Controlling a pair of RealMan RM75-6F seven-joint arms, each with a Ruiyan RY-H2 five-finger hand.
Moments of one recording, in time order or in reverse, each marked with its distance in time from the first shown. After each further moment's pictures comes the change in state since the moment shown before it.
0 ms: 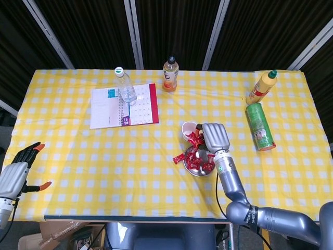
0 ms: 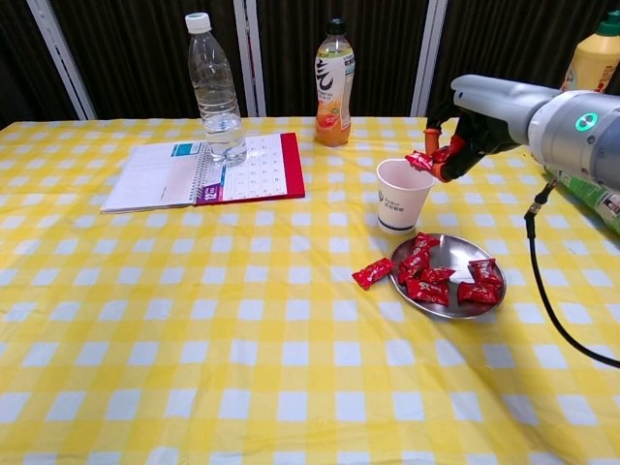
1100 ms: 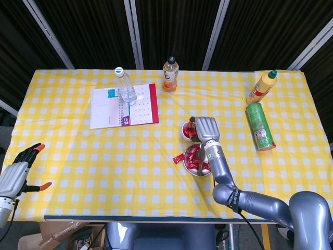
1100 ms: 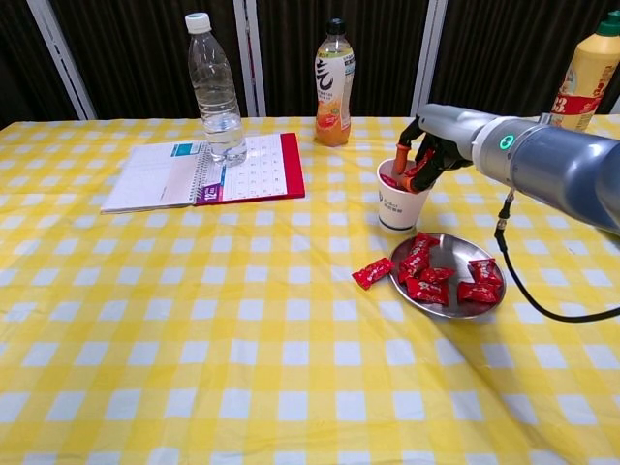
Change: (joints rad) left arm -0.012 0.020 -0.001 -0.015 -0.029 -0.042 -0.028; right arm 0.134 -0.141 -0.008 0.344 0.070 -0.146 0.071
